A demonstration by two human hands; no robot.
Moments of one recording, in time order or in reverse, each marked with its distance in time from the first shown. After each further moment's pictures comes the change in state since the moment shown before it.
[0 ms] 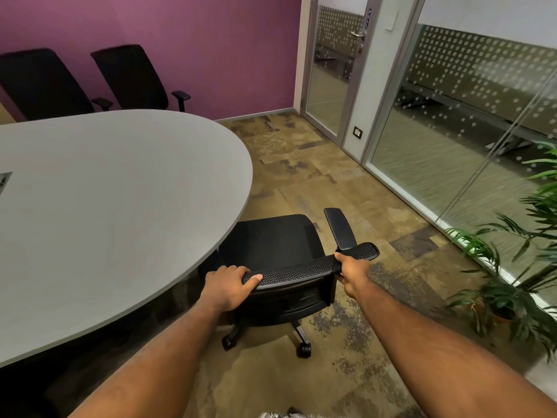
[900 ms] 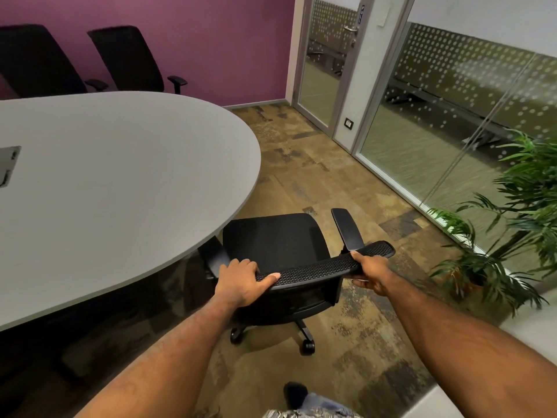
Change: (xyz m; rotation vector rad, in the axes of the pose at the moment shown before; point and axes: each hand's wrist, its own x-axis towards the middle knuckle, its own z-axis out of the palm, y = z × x) left_hand -0.130 -0.048 0.034 0.004 0.097 0.084; right_hand -0.129 0.068 -0.065 -0.358 -0.070 0.002
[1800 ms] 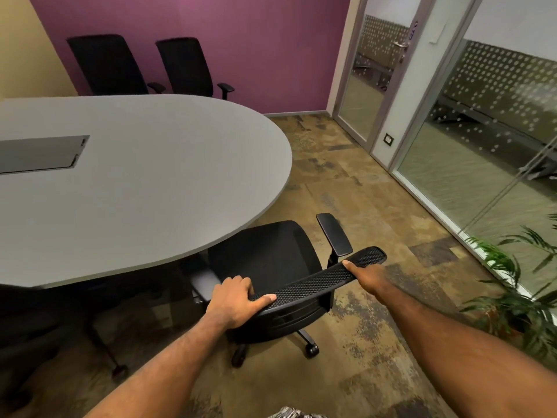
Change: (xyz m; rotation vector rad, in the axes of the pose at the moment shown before) left_hand -0.069 -0.006 -0.005 -0.143 -0.002 -0.185; right_hand 0.001 -0.011 0.023 -0.618 -0.058 -0.215
